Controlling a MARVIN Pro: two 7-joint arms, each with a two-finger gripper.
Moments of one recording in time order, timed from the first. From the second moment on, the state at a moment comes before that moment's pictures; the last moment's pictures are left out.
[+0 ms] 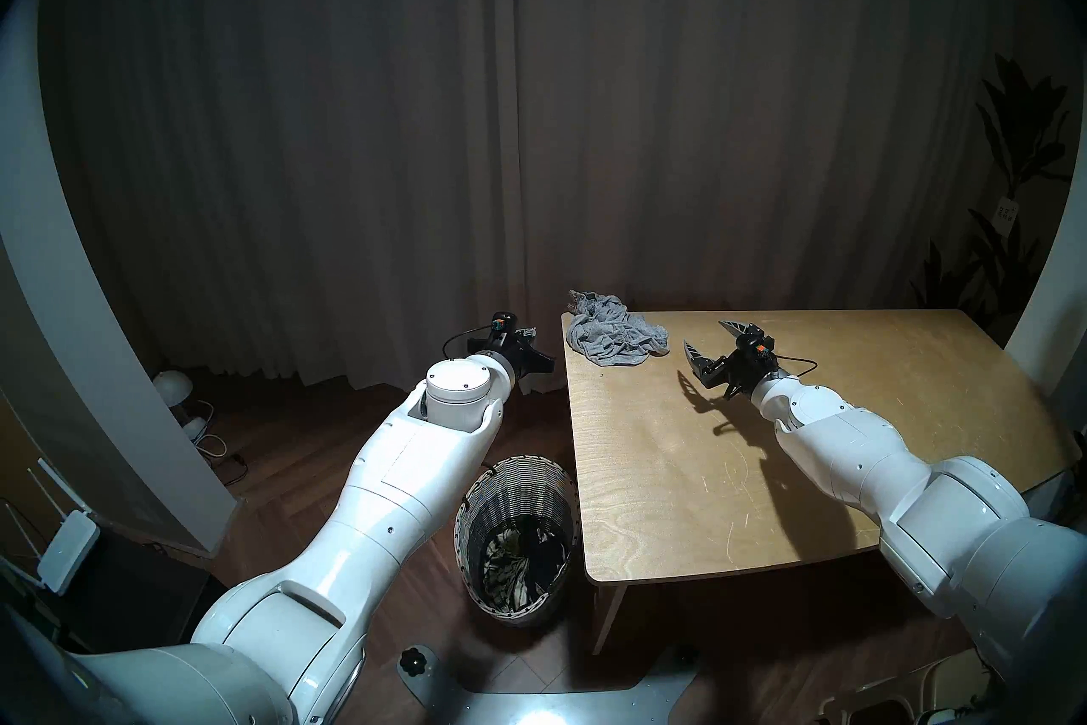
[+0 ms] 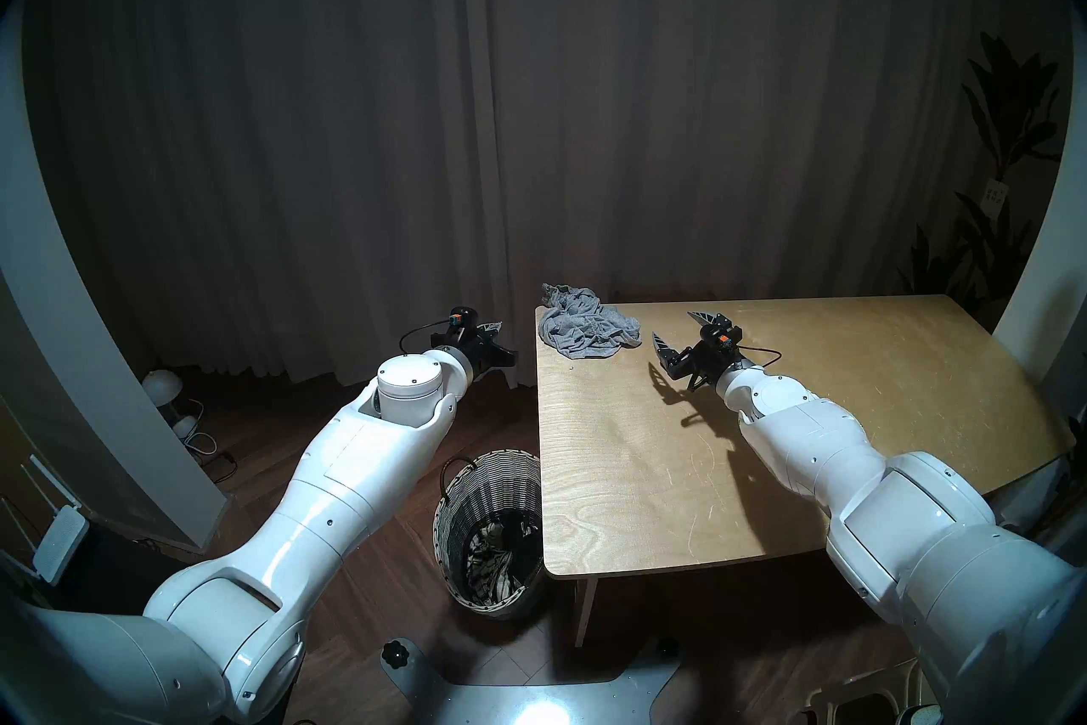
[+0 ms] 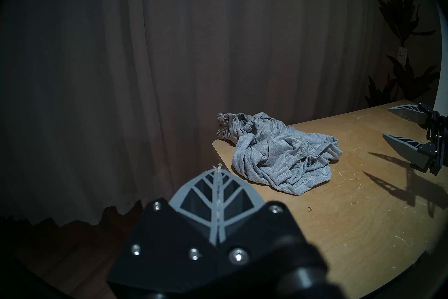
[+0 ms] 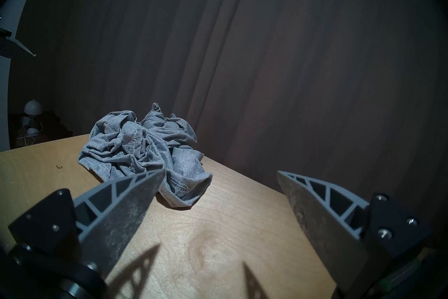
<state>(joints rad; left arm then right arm) 1.10 -1.46 -1.14 -1.13 -0.27 0.24 -0.02 -0.83 -1.09 0.83 -0.46 0.56 -0.58 0.34</state>
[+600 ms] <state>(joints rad) 0.97 -1.54 -1.09 -0.96 -0.22 0.30 0.01 -0.84 -1.07 0.84 -0.46 0.58 -0.59 0.38</state>
